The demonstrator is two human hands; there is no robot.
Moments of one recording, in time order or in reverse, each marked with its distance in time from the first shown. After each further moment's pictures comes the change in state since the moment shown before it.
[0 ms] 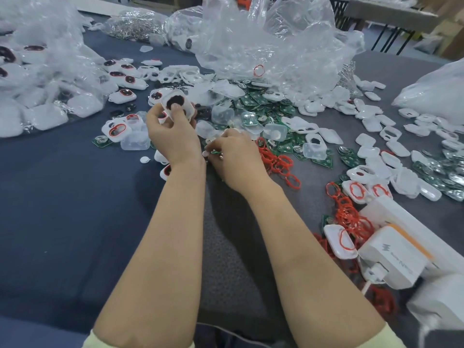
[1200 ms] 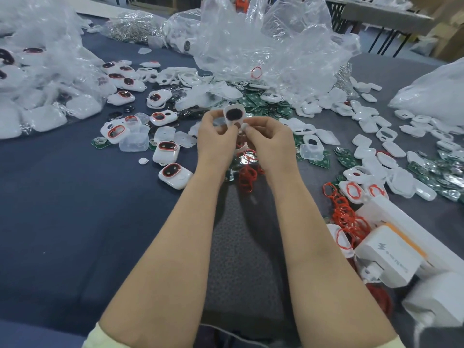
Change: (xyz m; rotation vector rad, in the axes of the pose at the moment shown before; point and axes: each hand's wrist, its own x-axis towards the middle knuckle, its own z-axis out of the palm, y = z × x) left_hand -0.027 -0.025 0.007 0.285 -0.577 -0.107; right_hand -0.006 0.029 -0.026 1.076 0.368 0.339
